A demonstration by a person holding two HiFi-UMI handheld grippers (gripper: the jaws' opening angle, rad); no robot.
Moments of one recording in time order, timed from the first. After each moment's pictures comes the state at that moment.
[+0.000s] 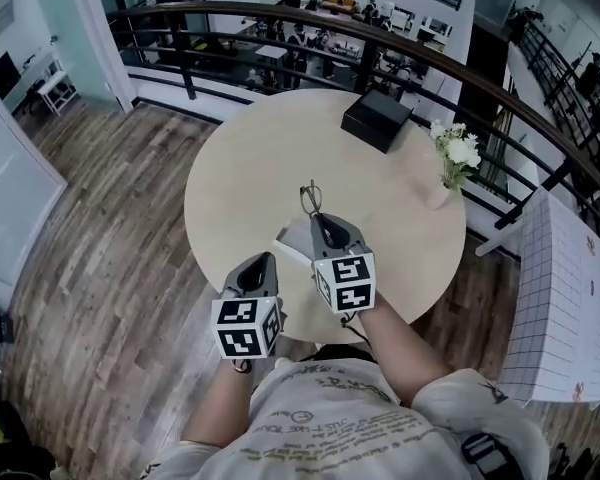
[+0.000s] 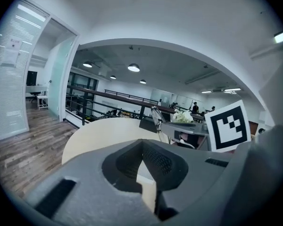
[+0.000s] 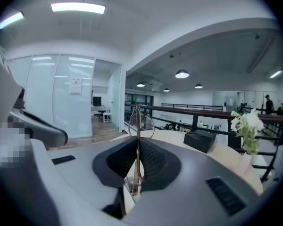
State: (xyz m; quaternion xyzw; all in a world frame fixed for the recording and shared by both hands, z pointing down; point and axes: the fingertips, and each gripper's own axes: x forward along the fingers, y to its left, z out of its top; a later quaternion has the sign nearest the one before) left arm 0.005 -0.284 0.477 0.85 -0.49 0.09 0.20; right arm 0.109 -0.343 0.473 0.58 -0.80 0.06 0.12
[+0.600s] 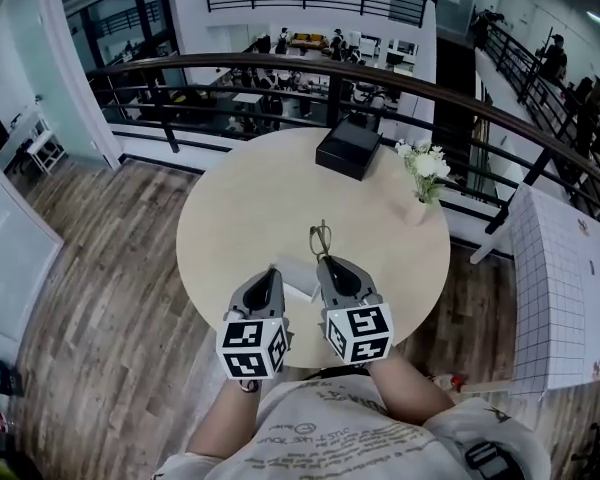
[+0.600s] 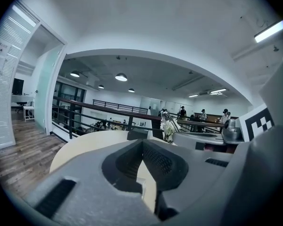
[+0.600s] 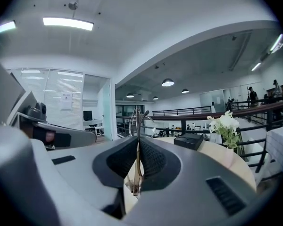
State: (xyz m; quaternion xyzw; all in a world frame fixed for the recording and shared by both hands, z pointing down) left arm 0.050 -0.281 0.420 0.89 -0.44 0.05 0.13; right arm 0.147 -0.274 0.415 0.63 -0.77 0.06 0.04
